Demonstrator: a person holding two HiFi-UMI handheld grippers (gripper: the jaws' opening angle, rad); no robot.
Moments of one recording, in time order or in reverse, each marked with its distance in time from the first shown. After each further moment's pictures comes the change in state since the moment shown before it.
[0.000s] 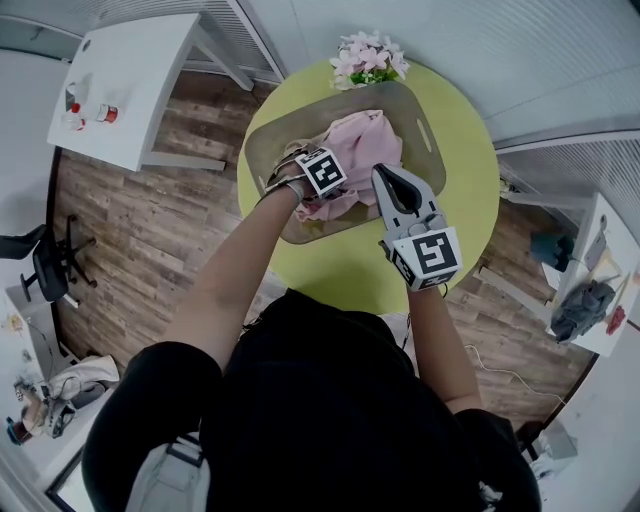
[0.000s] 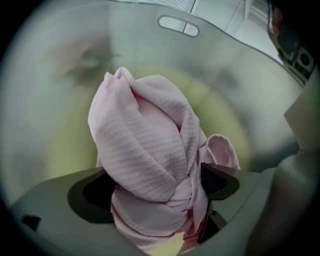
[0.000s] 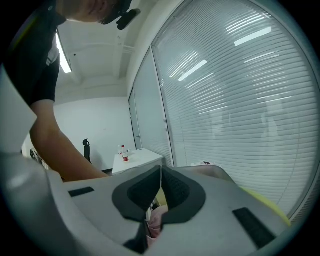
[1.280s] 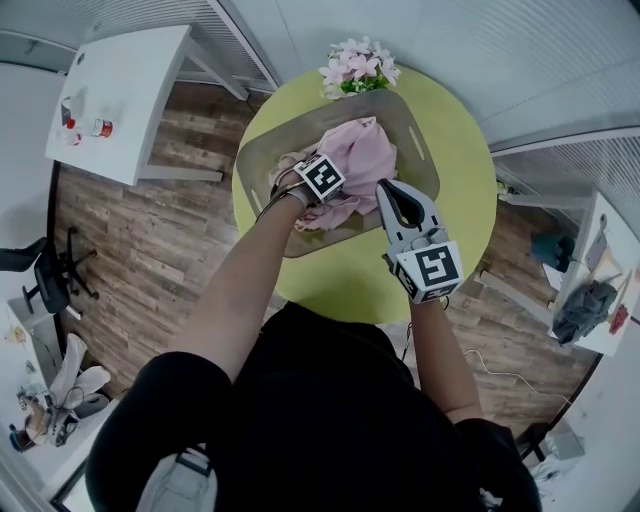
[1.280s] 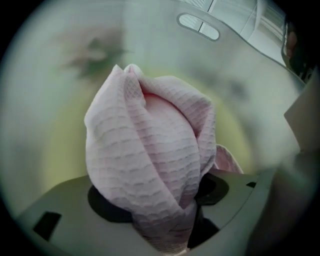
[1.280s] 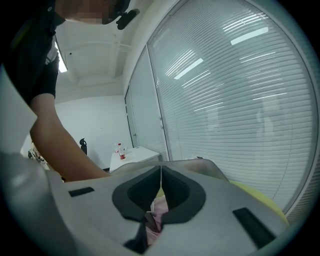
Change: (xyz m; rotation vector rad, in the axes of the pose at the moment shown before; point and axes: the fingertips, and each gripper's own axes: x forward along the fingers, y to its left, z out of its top) left arm 0.019 0.010 0.021 -0.094 -0.049 0.001; right arm -0.015 -0.020 -0.018 0.022 0.025 -0.036
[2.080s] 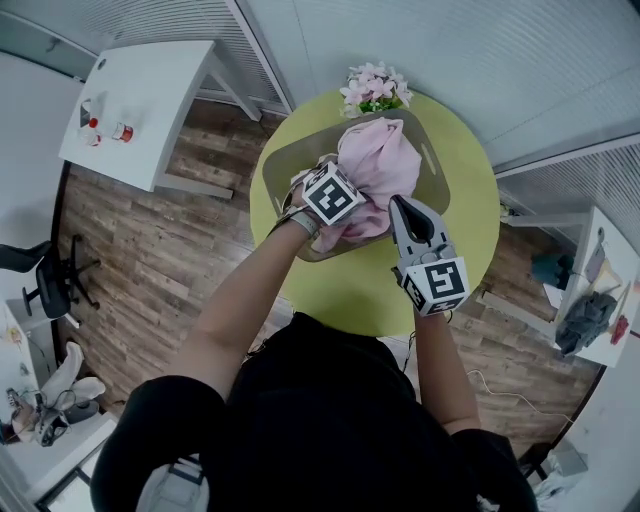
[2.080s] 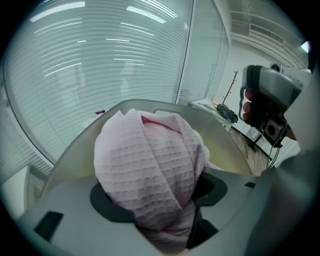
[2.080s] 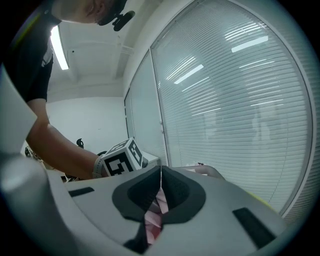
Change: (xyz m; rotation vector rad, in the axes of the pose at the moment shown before) left arm -0.144 -0.039 0.065 0.107 -0.411 0.087; right arm -0.011 0.026 0.018 -0.025 -0.046 -0.044
